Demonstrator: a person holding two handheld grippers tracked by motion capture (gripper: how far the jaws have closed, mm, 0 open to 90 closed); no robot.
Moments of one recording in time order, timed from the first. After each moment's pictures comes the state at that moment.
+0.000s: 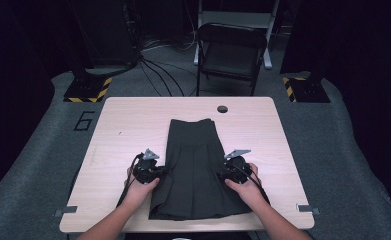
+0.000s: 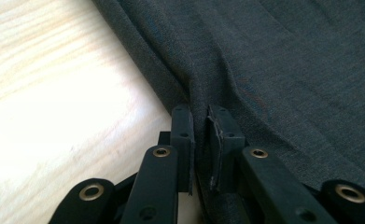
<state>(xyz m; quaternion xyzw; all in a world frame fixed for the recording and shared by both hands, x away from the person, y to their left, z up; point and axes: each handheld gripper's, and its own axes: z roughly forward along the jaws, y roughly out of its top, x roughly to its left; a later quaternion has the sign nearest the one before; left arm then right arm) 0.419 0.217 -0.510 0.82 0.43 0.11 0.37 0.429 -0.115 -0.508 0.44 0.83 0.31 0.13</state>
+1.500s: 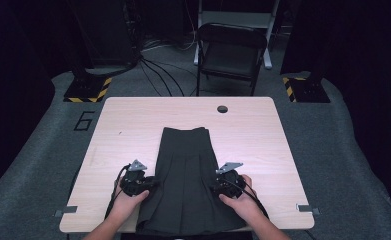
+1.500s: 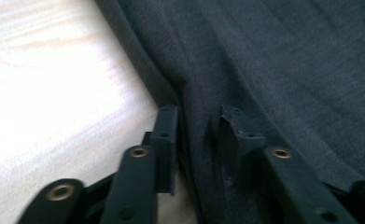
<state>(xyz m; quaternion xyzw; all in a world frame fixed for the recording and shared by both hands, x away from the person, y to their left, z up) 0.384 0.247 -0.512 0.81 0.44 0.09 0.38 0.385 -0.092 -0.508 0.39 0.86 0.31 0.12</state>
